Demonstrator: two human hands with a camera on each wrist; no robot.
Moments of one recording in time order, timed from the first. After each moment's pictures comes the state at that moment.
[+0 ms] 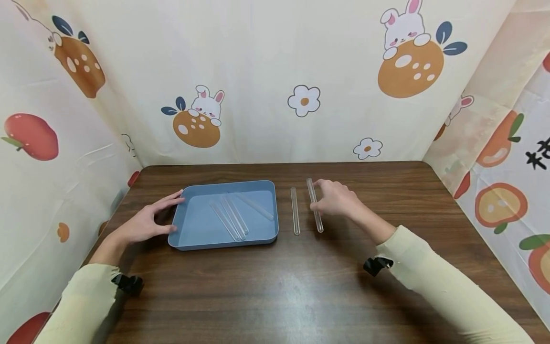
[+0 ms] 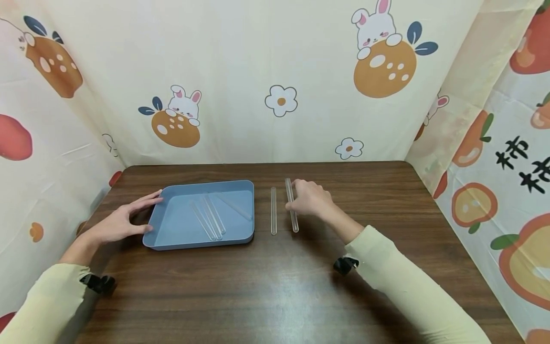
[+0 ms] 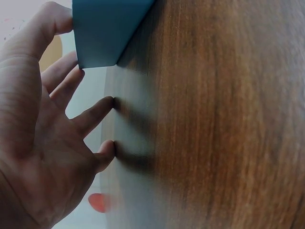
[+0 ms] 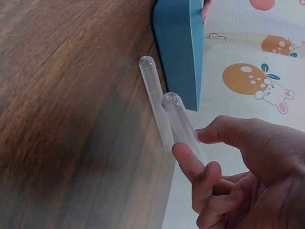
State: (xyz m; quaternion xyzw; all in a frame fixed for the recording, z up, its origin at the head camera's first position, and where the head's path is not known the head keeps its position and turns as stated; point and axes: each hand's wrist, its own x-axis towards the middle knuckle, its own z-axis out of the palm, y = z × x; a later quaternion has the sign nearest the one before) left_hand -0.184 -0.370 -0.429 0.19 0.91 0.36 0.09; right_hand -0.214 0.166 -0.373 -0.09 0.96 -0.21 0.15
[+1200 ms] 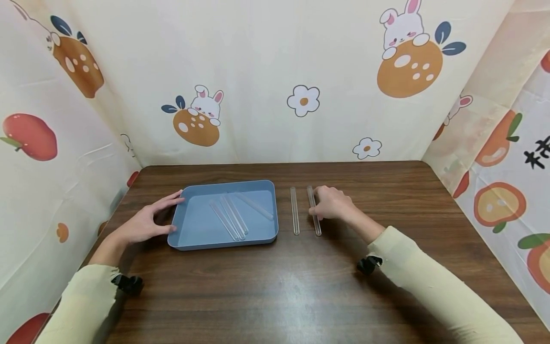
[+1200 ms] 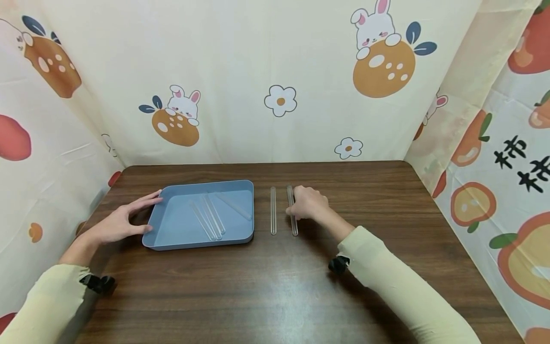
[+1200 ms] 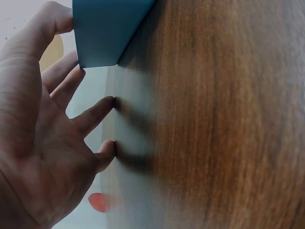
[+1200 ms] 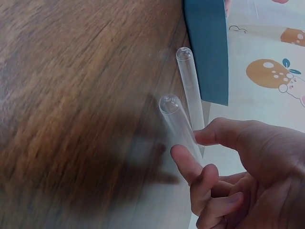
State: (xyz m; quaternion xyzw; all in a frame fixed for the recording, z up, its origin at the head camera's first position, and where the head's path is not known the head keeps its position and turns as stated) left_hand -0.184 -0.370 -0.429 0.19 0.91 0.36 0.10; right_hand -0.224 0.162 -0.399 -0.07 0.96 -0.19 0.18
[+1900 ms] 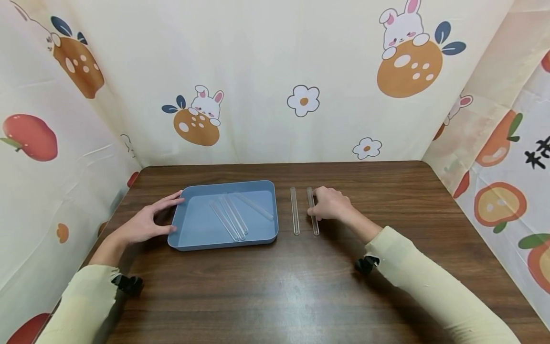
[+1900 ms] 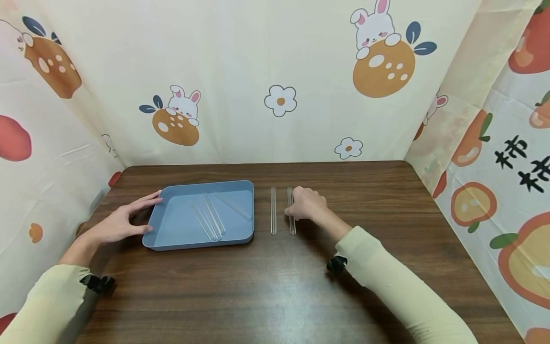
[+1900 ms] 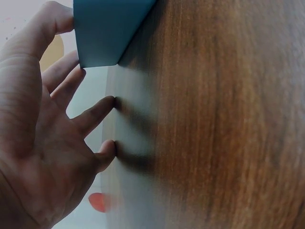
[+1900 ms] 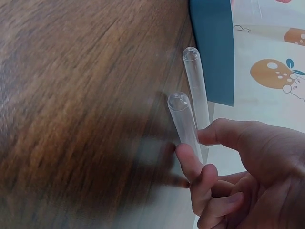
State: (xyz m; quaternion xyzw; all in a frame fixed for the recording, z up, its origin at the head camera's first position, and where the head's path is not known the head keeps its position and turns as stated) left_hand -0.183 -0.370 -0.429 0.19 0.91 0.36 0.10; right_hand -0.227 0.159 -0.406 -0.06 0.97 -0.18 0.18
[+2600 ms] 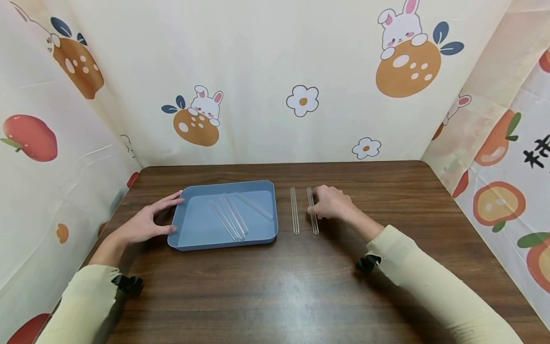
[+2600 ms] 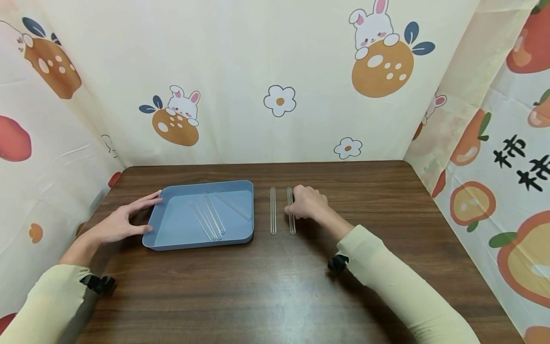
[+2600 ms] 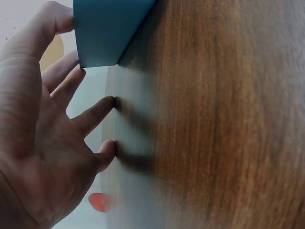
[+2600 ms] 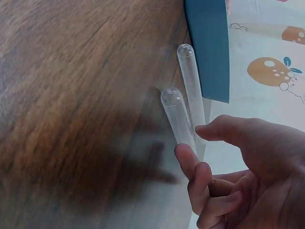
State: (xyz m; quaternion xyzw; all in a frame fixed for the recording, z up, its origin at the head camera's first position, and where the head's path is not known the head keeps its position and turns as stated) left_hand -0.184 -0.370 -0.430 0.19 0.91 0.36 0.10; right_hand -0.225 0.163 -0.402 -0.07 0.96 -0.20 0.18
